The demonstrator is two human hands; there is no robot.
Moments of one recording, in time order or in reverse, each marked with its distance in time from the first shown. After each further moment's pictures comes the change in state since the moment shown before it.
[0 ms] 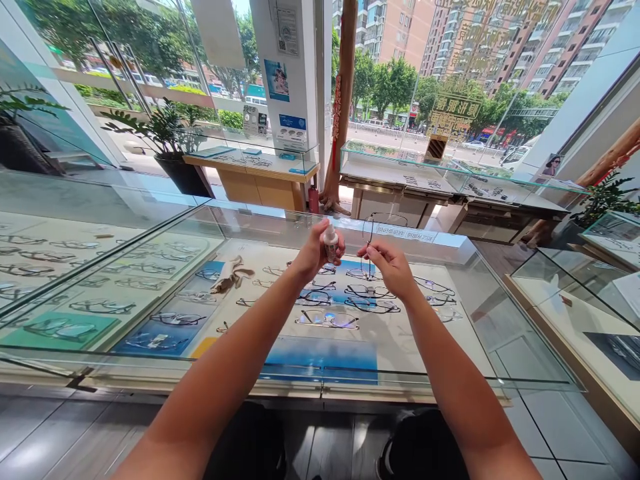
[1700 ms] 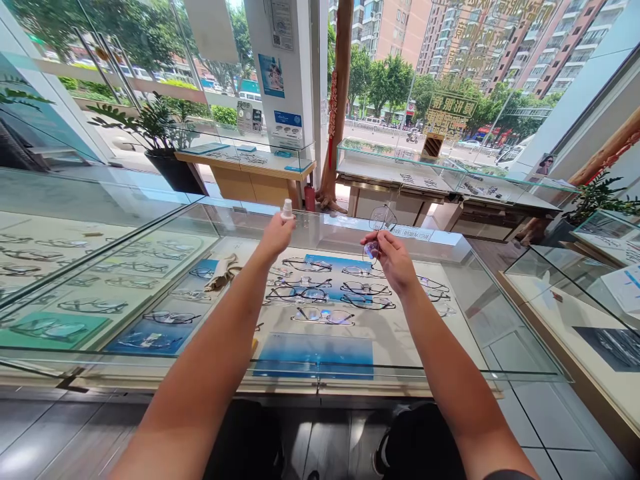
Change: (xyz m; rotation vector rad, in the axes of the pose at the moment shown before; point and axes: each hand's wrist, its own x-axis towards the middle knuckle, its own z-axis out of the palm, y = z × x) left_hand 0.040 -0.020 -0.115 0.716 0.677 0.037; right_hand 0.007 0.003 -0.005 0.308 0.097 0.158
